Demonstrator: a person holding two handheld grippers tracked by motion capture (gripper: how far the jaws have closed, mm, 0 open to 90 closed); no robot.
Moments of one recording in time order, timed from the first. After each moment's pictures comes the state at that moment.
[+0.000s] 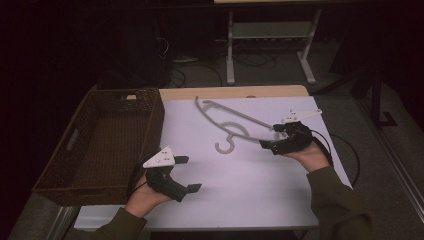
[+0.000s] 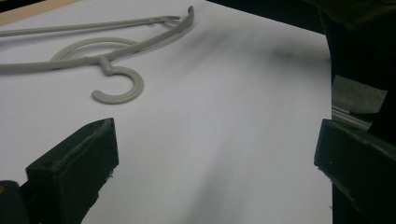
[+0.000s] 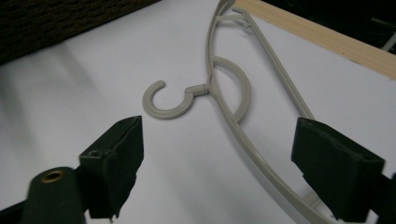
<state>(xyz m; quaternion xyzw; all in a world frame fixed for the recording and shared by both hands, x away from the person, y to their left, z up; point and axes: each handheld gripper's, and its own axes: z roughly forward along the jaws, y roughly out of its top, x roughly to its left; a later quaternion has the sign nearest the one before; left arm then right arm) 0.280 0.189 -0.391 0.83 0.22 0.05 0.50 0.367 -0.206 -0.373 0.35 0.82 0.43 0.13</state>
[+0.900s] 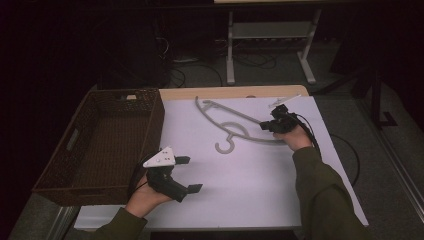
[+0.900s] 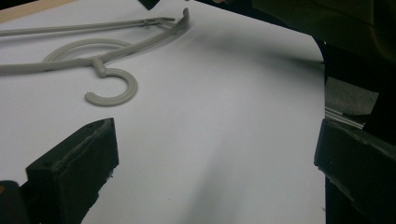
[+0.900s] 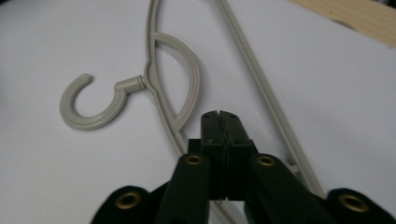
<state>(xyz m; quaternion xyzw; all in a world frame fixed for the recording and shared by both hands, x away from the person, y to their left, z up) 0.279 0.187 -0.391 0.83 0.22 0.04 0.51 0.443 -0.191 -0.401 0.40 0.84 0.35 0.10</state>
